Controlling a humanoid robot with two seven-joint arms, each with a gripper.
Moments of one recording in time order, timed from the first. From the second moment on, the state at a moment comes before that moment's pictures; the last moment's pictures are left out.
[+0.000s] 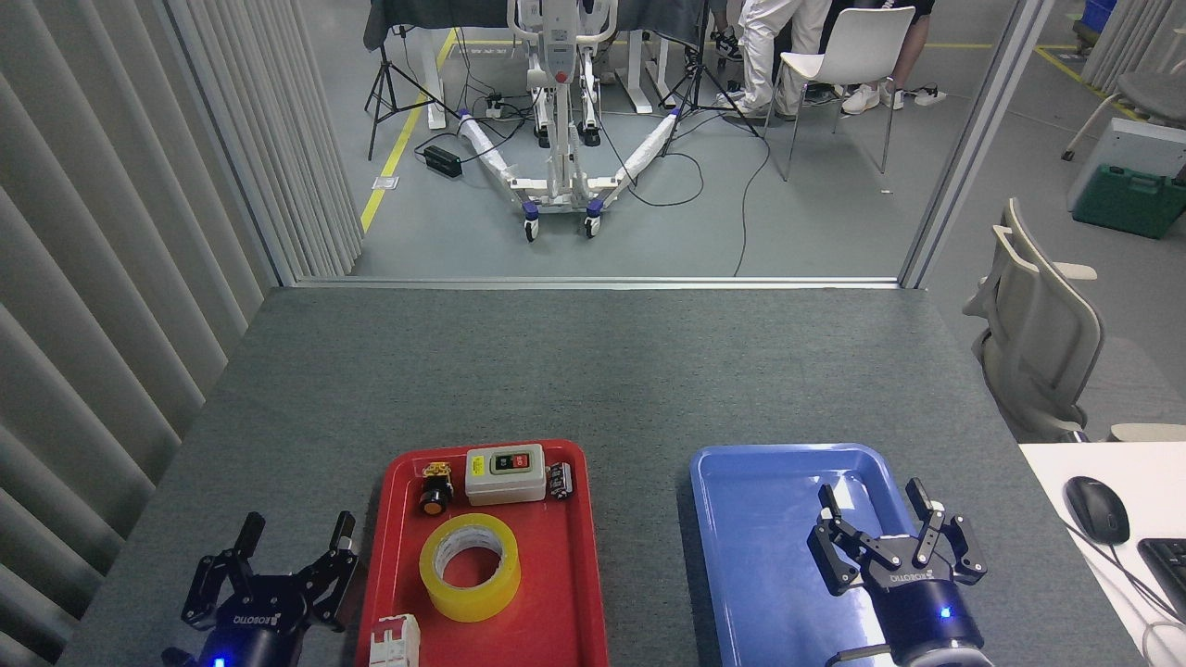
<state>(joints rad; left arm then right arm) 0.15 0.18 0.02 -1.68 -1.22 -0.06 0.16 0.03 -0.26 0.15 -1.57 1.22 0.07 -0.12</state>
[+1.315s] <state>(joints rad) 0.04 0.15 -0.04 -1.68 -1.20 -0.04 0.12 0.03 -0.26 0.11 -1.57 1.22 0.07 -0.12</state>
